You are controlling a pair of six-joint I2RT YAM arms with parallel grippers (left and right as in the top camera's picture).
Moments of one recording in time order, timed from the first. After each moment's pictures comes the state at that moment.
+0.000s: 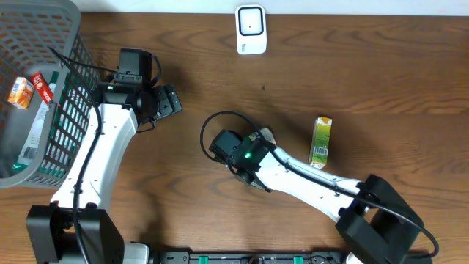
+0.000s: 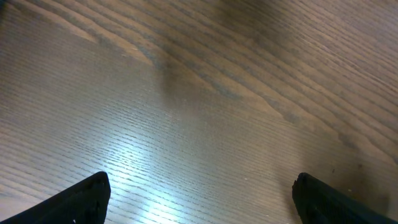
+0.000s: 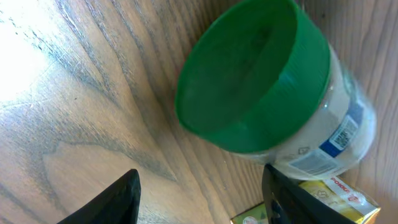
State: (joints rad) left arm -0.08 1.58 1.26 -0.86 -0.01 -0.46; right arm 0.91 1.79 1.16 -0.84 0.38 -0.26
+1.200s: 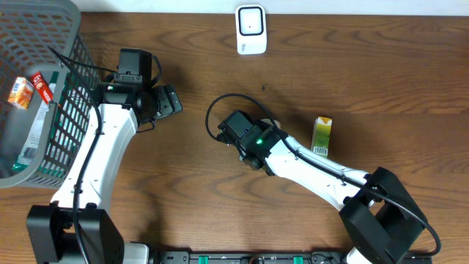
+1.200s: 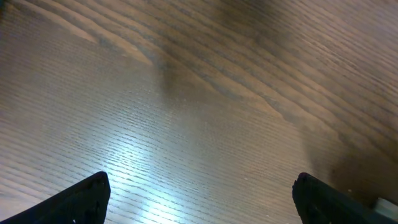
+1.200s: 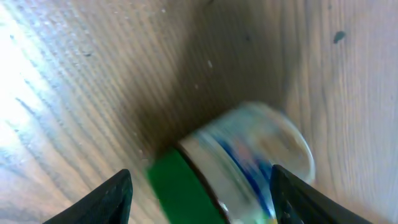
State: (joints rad) left arm -0.08 1.58 1.26 -0.86 -0.01 -0.46; right arm 0.81 1.80 1.15 -0.63 0.39 -0.38
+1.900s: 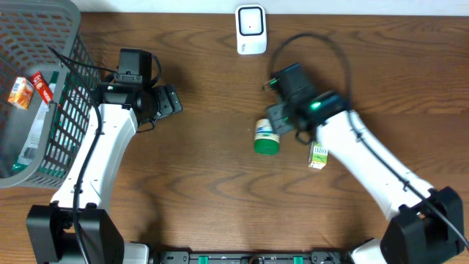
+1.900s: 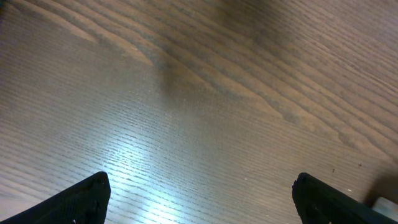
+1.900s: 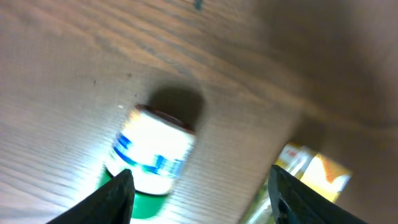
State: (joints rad) left arm -0.08 1.58 1.26 -0.86 -0.01 -0.46; right arm 0.47 1.65 1.30 -0.79 0.08 0.18
